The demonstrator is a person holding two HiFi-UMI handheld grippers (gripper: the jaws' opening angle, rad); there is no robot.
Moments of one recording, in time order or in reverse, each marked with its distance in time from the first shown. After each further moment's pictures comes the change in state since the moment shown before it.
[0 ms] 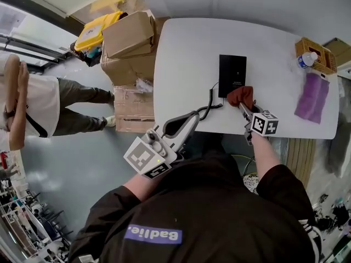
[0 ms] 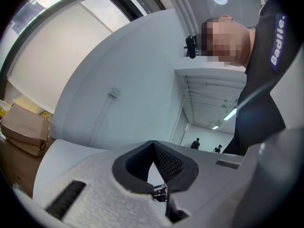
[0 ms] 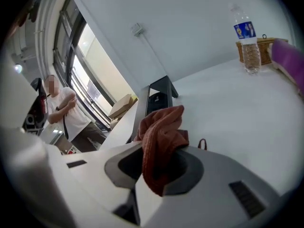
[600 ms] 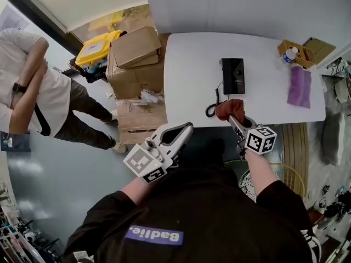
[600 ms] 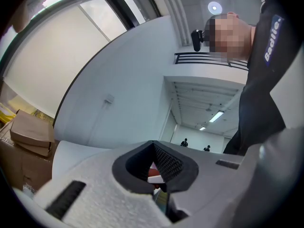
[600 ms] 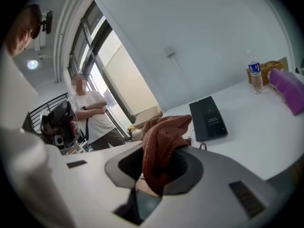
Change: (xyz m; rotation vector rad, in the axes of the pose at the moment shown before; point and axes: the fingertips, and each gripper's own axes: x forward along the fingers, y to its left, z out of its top) left arm -0.140 -0.019 0.016 0.002 -0.013 -0.132; right arm -0.075 0.201 -0.010 -0.049 -0.184 0.059
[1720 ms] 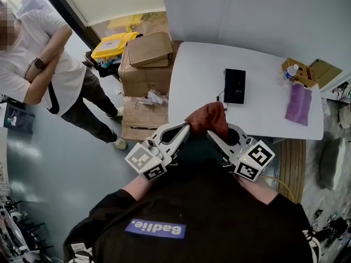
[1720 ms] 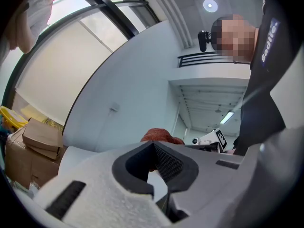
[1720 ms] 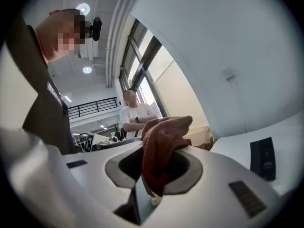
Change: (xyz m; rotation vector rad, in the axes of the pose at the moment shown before) left arm -0.003 -0.032 0.013 0.024 -0.076 0.130; right arm -0.073 0.201 0.082 -0.270 -0.176 0.477
